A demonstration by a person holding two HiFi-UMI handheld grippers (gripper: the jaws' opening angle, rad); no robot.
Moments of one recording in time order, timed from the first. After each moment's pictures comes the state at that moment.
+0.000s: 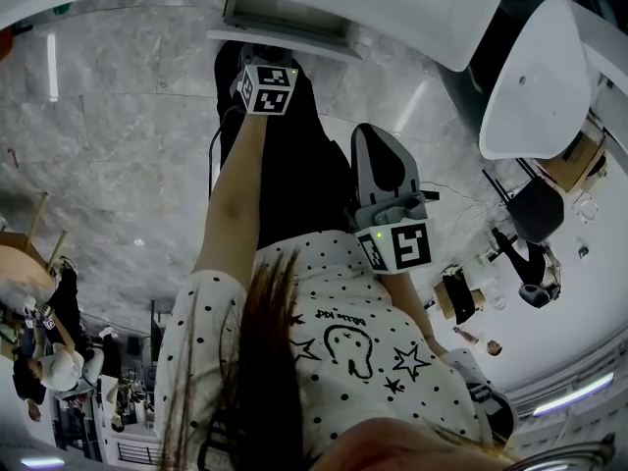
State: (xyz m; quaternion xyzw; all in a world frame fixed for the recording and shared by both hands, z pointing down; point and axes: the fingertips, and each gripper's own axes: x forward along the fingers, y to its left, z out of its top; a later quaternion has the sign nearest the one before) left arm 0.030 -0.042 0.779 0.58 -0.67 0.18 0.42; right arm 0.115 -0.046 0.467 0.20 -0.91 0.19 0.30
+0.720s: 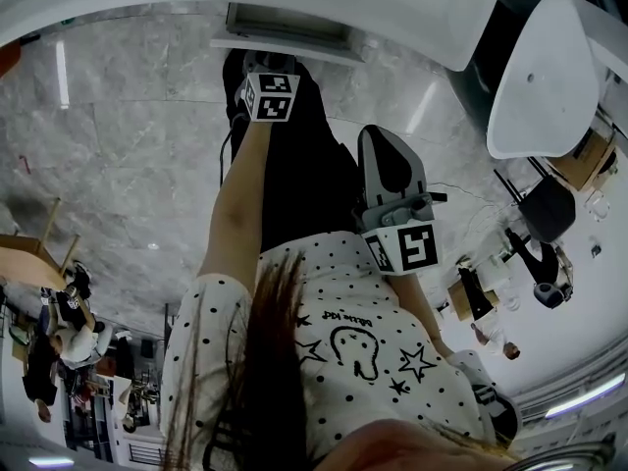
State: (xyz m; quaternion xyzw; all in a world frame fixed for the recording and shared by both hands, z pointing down) left arm 0.028 -0.040 0.773 0.57 -0.67 0.18 0.43; right arm 0.116 -0.055 0.462 0.21 -0.91 0.19 0.29
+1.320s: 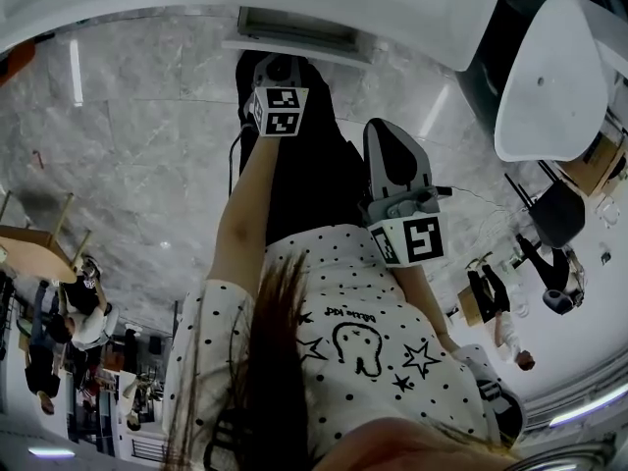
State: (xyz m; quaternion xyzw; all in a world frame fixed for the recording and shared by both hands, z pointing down) left arm 0.025 -0.028 0.738 0.57 -0.69 0.18 0.42; right arm 0.107 -0.062 0.458 0.20 -0.92 0.19 0.28
